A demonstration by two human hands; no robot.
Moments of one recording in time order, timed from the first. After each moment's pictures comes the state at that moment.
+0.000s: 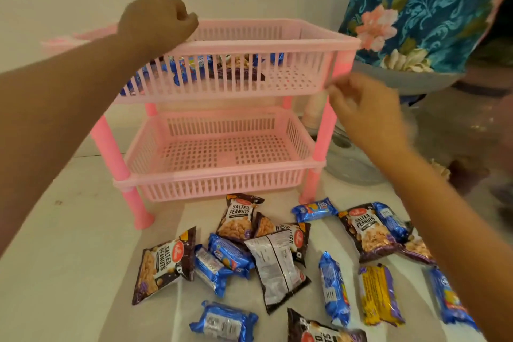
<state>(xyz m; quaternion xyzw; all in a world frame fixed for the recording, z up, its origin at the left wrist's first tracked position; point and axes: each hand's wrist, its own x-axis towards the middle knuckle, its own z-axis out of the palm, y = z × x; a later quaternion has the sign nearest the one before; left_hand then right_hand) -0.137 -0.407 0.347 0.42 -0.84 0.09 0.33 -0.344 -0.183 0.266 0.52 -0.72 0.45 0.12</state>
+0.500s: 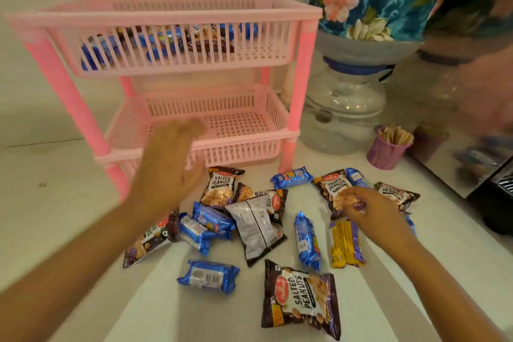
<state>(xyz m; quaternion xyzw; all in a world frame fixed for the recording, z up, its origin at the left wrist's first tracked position) -0.094 -0.235 0.186 0.28 -0.90 0.00 0.34 -0.373 -0.036 0.092 0.42 -0.86 0.26 -0.09</state>
